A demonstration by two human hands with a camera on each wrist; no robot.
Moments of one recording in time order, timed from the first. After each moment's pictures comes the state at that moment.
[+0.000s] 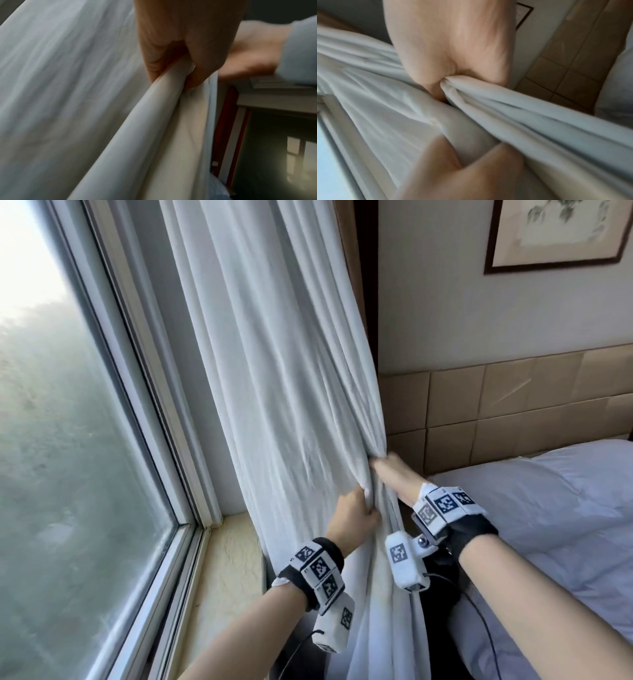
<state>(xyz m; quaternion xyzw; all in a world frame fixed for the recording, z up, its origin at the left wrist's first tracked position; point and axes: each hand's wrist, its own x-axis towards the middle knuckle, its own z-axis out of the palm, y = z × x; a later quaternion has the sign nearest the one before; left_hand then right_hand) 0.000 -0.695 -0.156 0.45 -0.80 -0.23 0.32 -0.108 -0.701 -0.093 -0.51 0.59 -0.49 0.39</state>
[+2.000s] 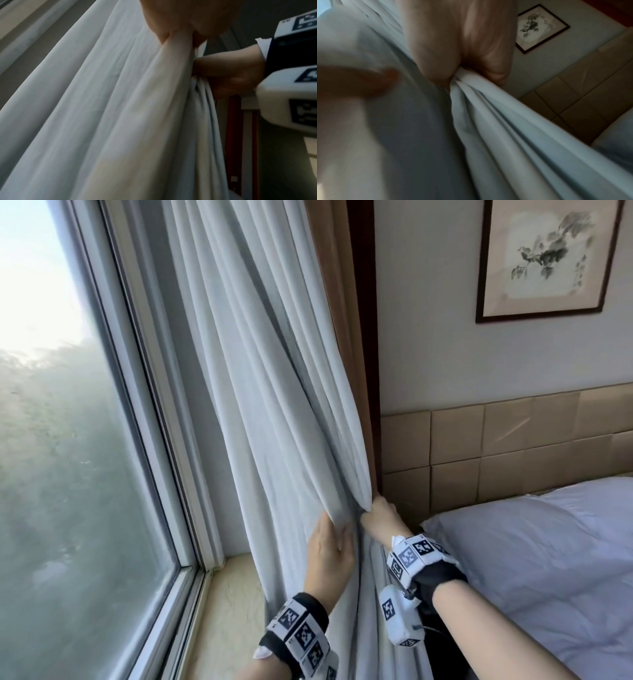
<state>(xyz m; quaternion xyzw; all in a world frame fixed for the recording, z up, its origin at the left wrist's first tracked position) 0.038 -0.692 -0.151 0.33 -0.72 -0.14 0.59 -0.087 -0.708 -0.099 -0.54 0.70 -0.37 0.27</state>
